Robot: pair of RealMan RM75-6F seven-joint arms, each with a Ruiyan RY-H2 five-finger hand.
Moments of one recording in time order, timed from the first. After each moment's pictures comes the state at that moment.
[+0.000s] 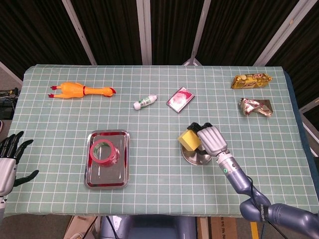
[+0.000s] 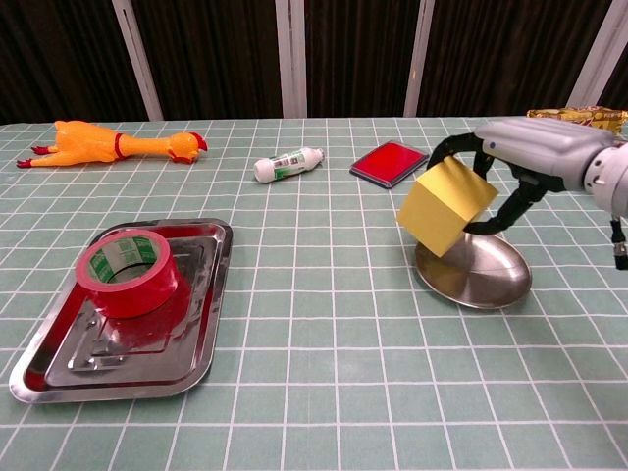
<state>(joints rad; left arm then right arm) -0.08 -1.17 -0.06 -1.61 1.55 1.57 0.06 0.68 -1.46 0.18 -1.48 -1.28 0.98 -0.24</state>
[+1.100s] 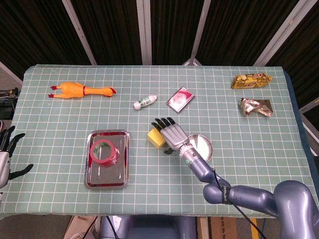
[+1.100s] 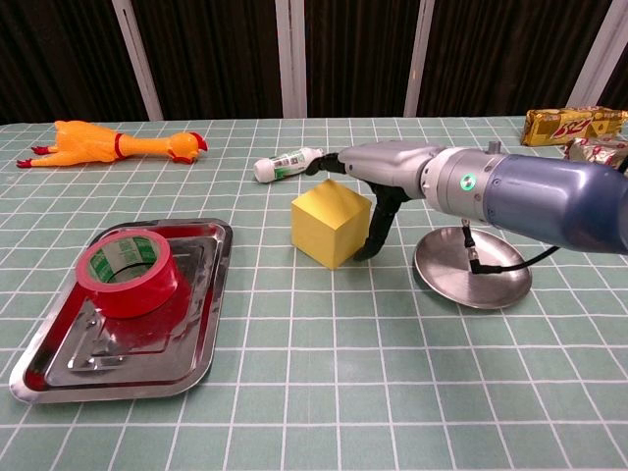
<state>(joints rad) -0.10 -1.17 -0.10 -1.57 1.45 1.52 0.03 0.95 -1.67 0.27 -1.37 -0.94 0.80 -0.45</state>
